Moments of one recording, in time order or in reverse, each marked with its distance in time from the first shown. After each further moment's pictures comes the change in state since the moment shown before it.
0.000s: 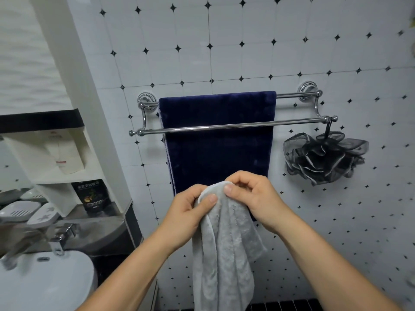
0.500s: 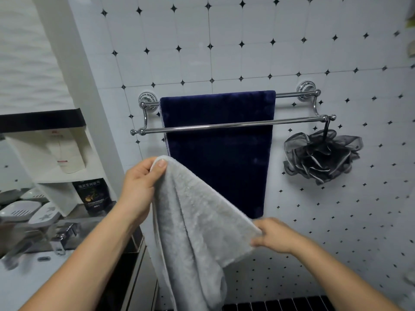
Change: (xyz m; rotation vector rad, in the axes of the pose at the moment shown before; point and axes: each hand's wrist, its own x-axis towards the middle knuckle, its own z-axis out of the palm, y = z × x) left_hand 0.022 0.015 -0.074 -0.124 0.323 0.031; right_hand -0.045 0.094 -0.042 -0.869 -0.340 0.576
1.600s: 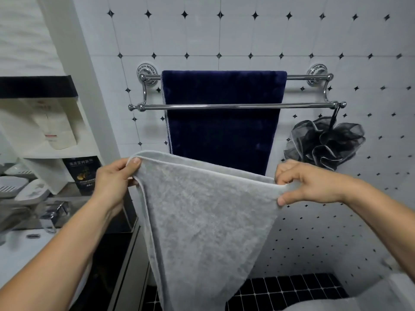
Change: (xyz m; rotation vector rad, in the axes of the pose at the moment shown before) left_hand 0.024 -0.067 -0.080 0.083 0.215 -0.084; right_hand -0.026 -0.007 -0.113 -0.115 0.021 -0.345
